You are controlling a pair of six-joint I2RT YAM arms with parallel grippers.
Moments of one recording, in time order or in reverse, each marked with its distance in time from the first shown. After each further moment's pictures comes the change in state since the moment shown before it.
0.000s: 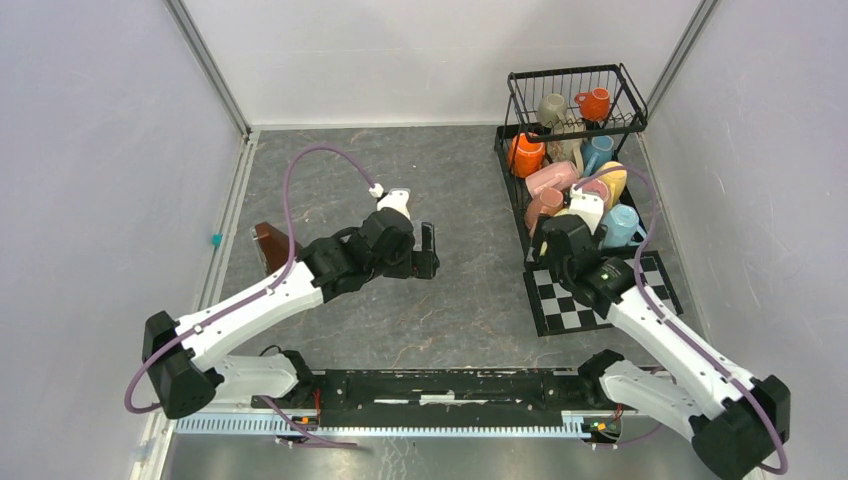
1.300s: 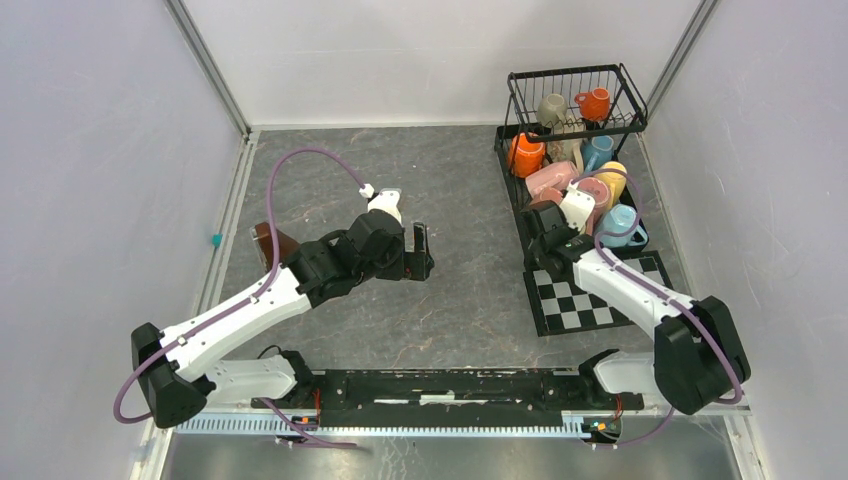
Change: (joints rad) left arm -0.006 -0.082 -0.002 -0.039 0.000 0.000; right arm -0.119 0.373 -0.006 0.188 0.060 0.259
